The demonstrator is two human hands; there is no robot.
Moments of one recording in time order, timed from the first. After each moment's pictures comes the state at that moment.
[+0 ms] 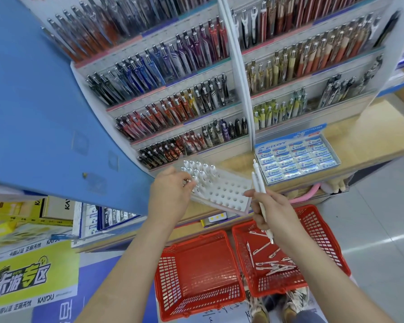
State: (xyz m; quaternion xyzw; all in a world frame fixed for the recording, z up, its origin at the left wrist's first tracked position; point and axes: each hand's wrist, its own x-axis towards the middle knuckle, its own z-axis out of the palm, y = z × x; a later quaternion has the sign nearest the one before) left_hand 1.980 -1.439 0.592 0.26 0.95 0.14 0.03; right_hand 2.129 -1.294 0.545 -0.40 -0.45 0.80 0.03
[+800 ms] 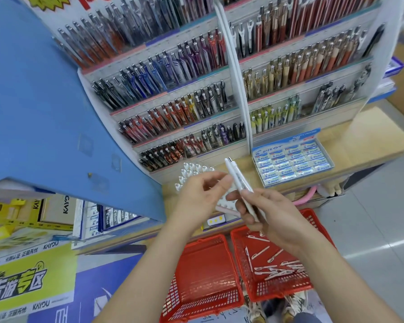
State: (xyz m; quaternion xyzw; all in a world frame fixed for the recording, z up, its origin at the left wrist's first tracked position) left_hand 2.033 -1.402 0.639 0.18 0.84 0.43 0.28; right_hand 2.137 -1.289 0.587 -0.22 -0.42 0.88 -0.06
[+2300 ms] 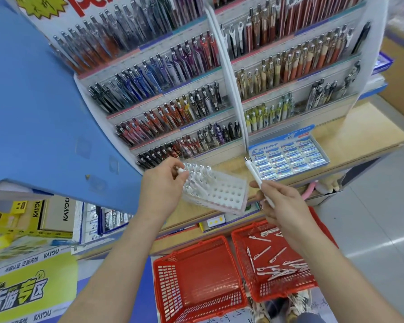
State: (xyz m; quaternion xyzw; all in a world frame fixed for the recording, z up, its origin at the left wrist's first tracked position) left_hand 1.985 -1.435 0.630 0.22 0.94 0.27 0.04; right_hand 2.147 -1.280 0.567 -0.37 -0.46 0.80 0.09
